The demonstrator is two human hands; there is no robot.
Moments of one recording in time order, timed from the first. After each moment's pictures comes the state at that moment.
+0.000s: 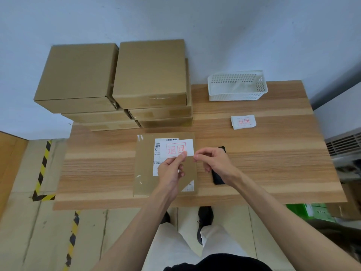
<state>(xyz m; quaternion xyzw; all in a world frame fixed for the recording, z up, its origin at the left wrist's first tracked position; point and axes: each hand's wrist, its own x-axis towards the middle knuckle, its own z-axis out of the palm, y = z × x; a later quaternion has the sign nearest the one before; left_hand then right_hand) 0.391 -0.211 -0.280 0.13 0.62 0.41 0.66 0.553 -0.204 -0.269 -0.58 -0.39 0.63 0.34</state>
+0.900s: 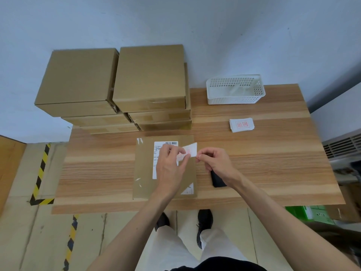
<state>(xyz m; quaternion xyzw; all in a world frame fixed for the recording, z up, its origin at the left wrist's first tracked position) 0.383 -0.205 -0.274 0.64 0.62 0.35 0.30 0.558 -0.202 -0.267 -0.59 -0.41 0.60 0.36</state>
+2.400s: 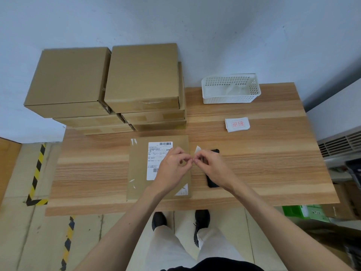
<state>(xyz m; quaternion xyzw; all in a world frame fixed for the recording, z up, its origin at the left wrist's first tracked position) 0.395 -0.189 -0.277 0.71 0.54 0.22 0.39 0.571 -0.209 -0.264 -0.60 -0.63 0.44 0.24</state>
